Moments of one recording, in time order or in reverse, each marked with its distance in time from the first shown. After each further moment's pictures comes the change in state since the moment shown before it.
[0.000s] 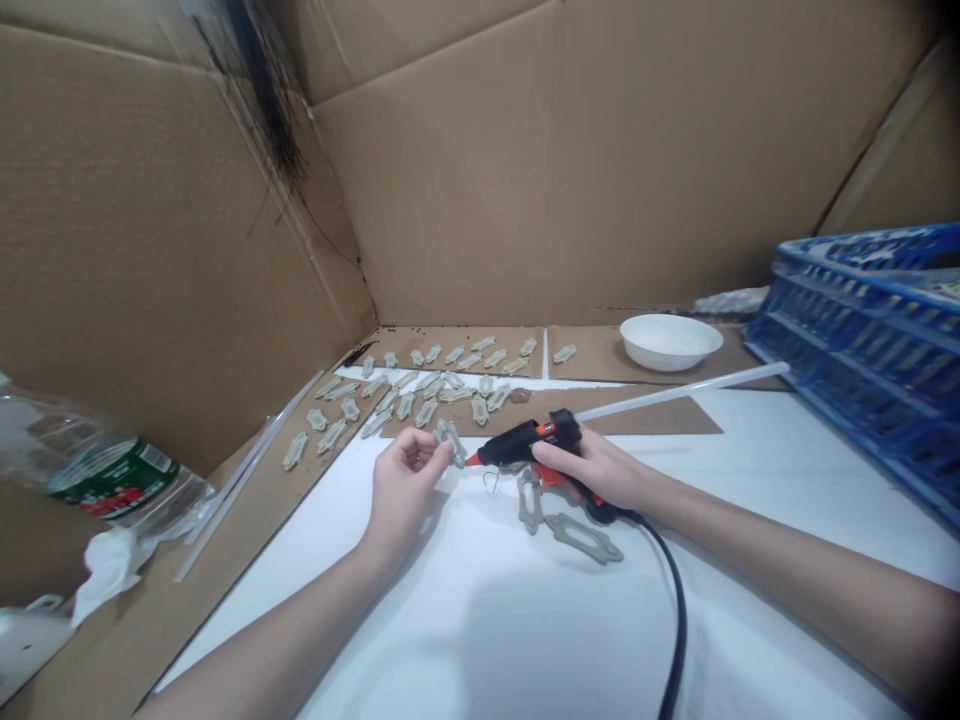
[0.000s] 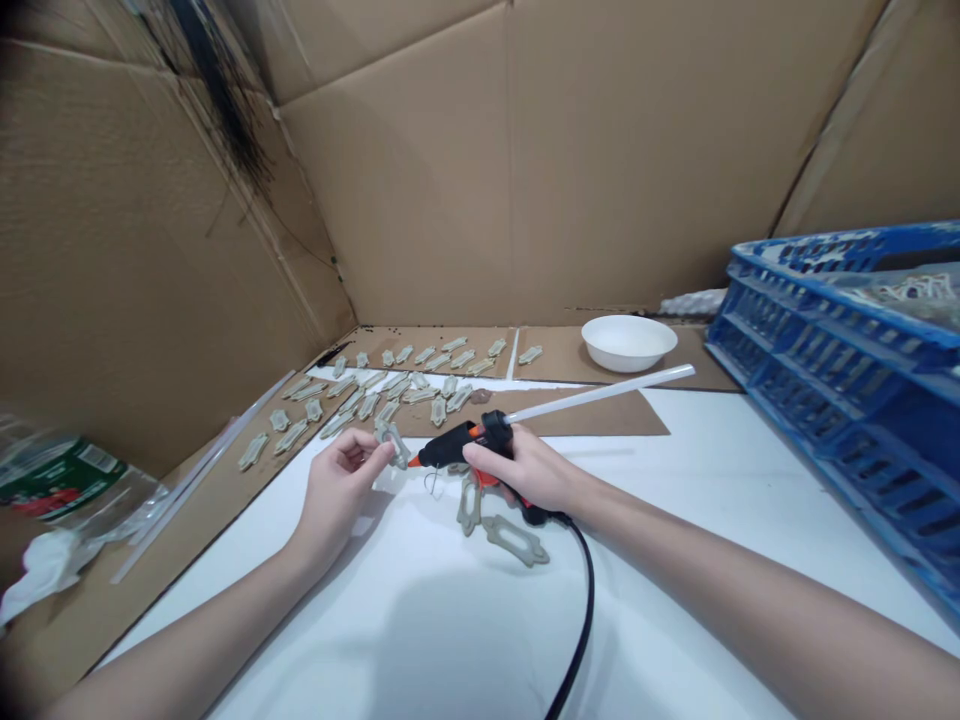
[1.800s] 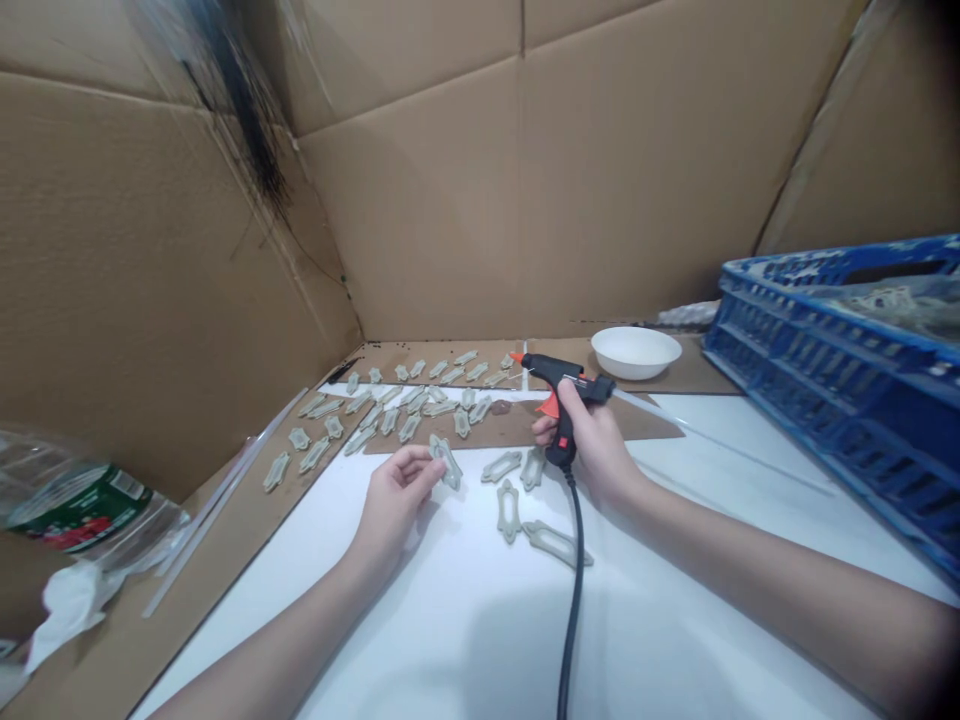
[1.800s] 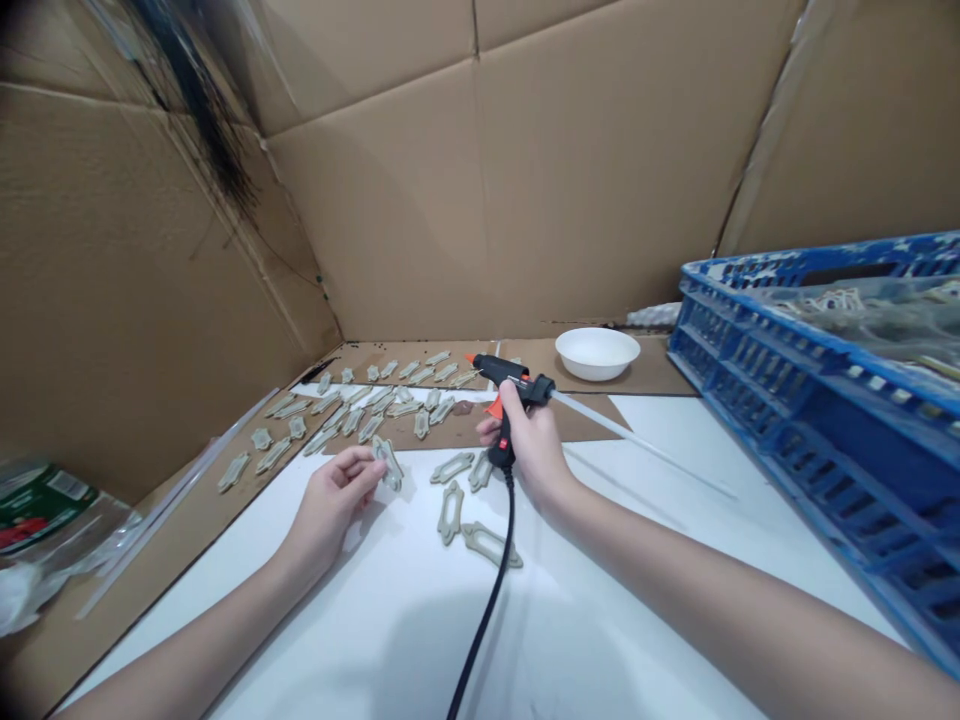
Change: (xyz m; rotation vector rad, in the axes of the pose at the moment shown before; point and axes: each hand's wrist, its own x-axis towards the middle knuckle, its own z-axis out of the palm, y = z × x) left_hand -0.002 0.001 0.006 -0.208 -0.184 -0.174; right_hand 0.017 0.017 0.002 0.652 0.764 0.015
